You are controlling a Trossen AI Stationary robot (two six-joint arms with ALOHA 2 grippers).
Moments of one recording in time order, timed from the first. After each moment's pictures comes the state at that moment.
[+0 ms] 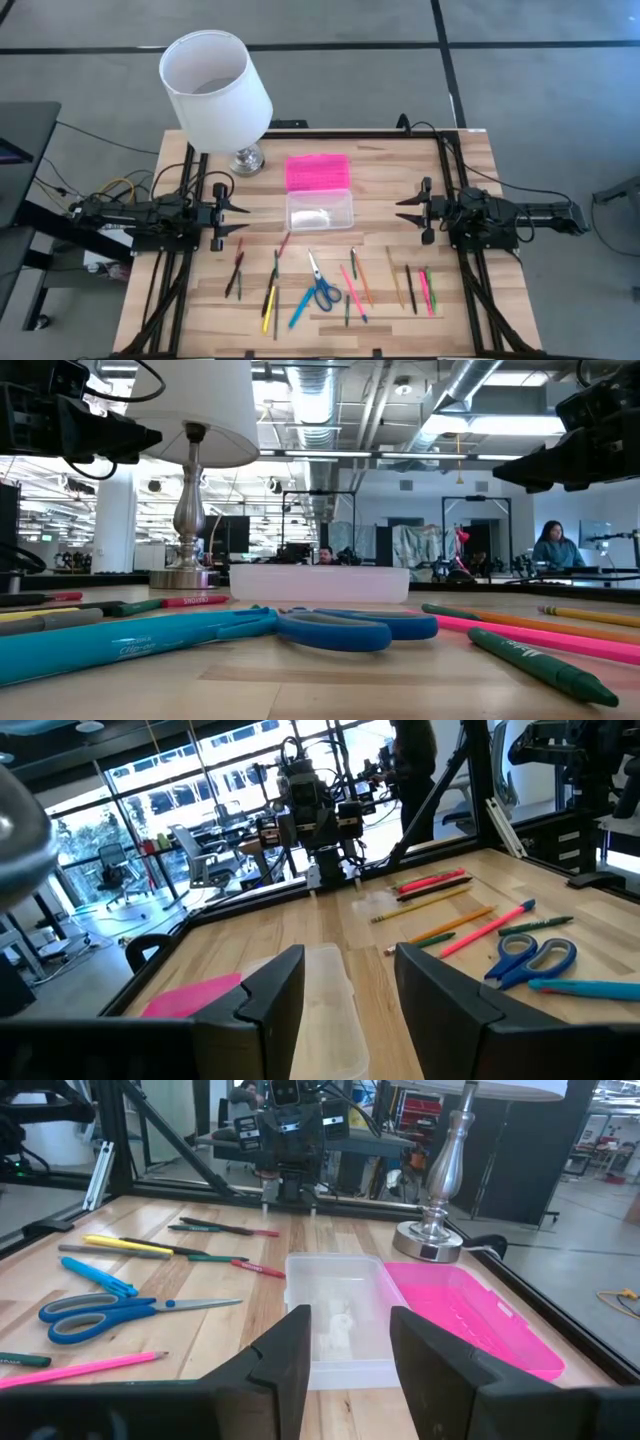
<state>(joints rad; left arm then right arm) -0.09 0.02 0.01 0.04 -0.06 0.27 -0.04 0.12 0.01 0.01 0.00 -0.16</state>
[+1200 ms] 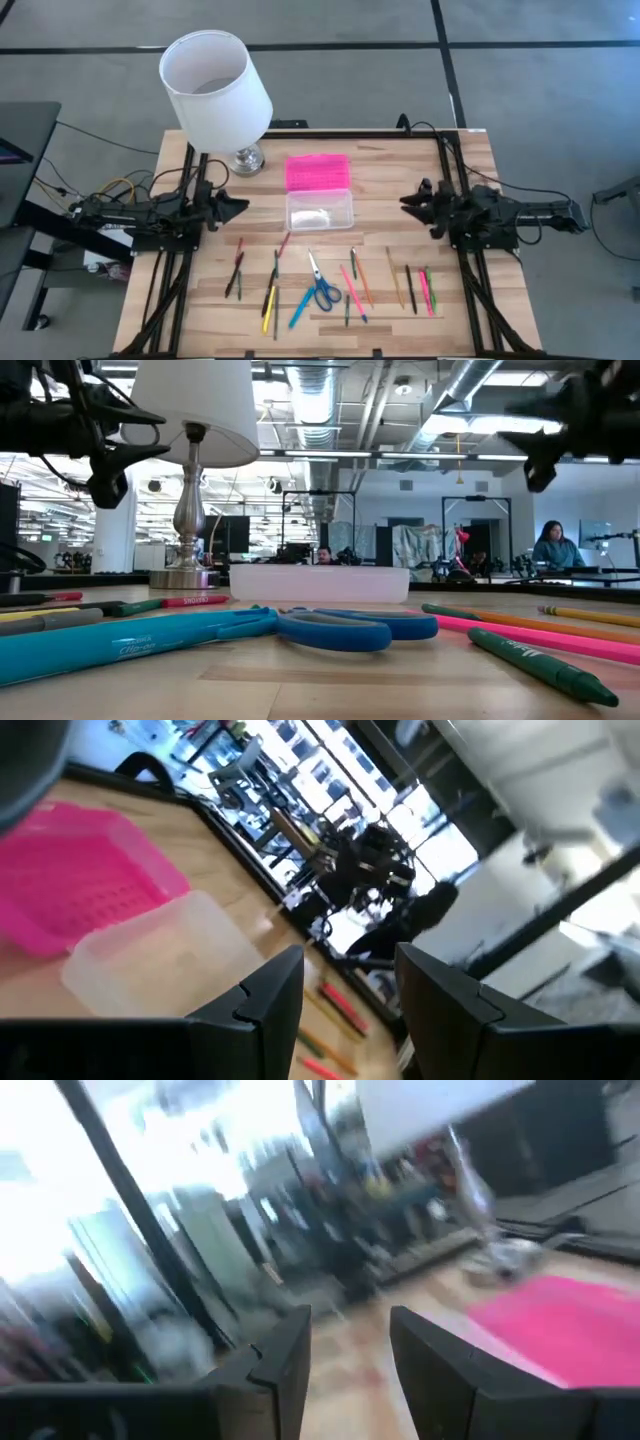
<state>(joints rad) -0.09 0.02 0.01 0.10 -0.28 -0.86 -0.02 0.12 0.01 0.31 0.00 0.52</state>
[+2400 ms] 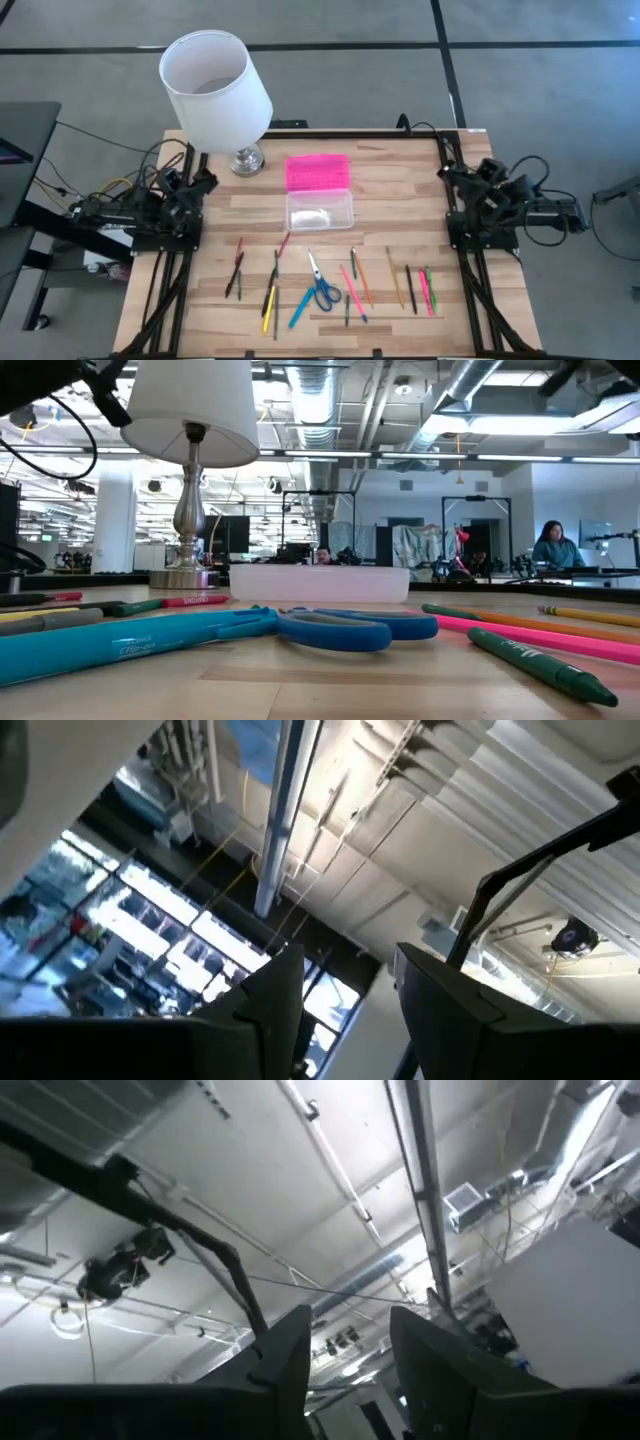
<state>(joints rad) -0.09 0.03 0.04 0.75 -0.25 -0.51 -0.02 0.14 0.18 0.73 -0.01 0.57</state>
